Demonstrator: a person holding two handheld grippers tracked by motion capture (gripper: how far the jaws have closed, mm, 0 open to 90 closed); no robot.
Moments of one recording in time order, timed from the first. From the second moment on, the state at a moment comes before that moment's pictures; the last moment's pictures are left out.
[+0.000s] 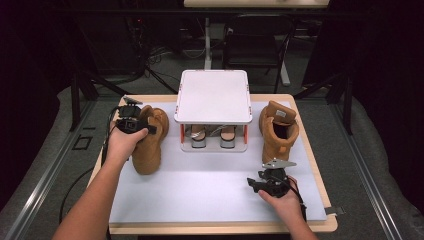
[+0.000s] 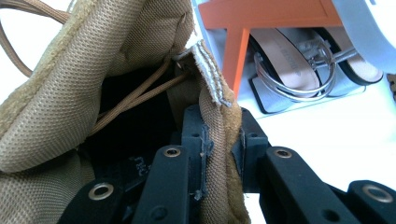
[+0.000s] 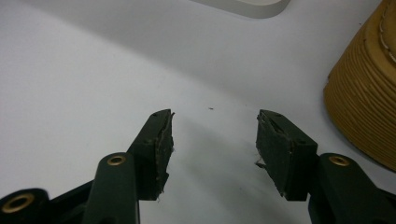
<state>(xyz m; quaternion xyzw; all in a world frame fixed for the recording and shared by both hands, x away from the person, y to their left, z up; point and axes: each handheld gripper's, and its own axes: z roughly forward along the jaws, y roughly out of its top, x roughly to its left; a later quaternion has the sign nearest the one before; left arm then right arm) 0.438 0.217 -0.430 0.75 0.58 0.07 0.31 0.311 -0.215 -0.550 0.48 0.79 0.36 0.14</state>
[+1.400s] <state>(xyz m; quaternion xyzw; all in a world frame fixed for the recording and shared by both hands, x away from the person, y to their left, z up) 0.420 0.221 -0.421 0.77 0.55 0.07 0.32 0.323 -0.223 -0.481 0.52 0.78 0.33 0.13</state>
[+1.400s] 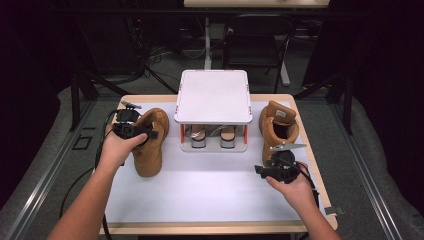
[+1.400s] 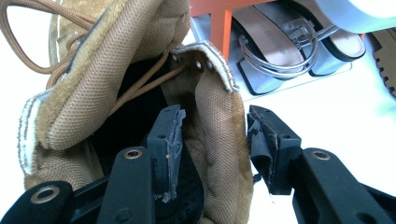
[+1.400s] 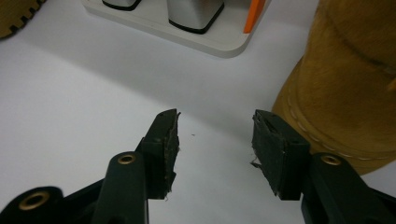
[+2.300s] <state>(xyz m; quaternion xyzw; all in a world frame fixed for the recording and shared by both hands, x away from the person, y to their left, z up) 0.420 0.225 -0.412 0.77 0.56 0.07 0.31 0.382 -0.229 -0.386 0.55 0.82 0.17 0.05</state>
